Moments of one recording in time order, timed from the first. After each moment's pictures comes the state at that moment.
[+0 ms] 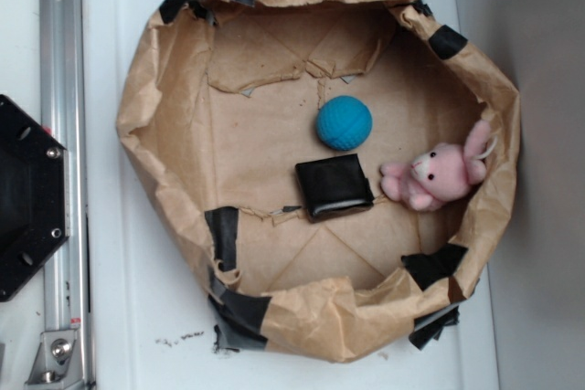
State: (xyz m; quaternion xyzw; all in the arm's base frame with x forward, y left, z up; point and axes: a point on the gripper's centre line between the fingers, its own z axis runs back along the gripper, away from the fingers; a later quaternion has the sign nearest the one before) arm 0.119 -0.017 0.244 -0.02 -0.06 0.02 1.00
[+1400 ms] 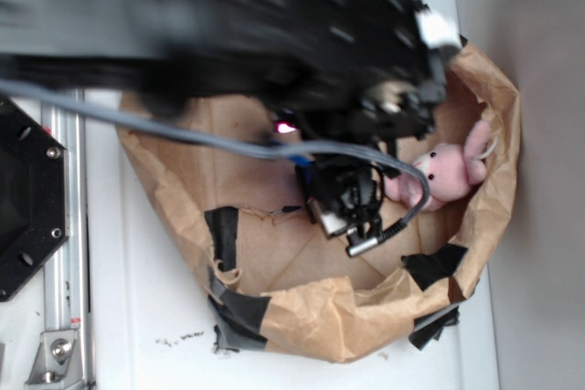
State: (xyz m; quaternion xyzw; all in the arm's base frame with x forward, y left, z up) arm 0.269 0.021 0.063 -0.03 0.04 0.19 0.98
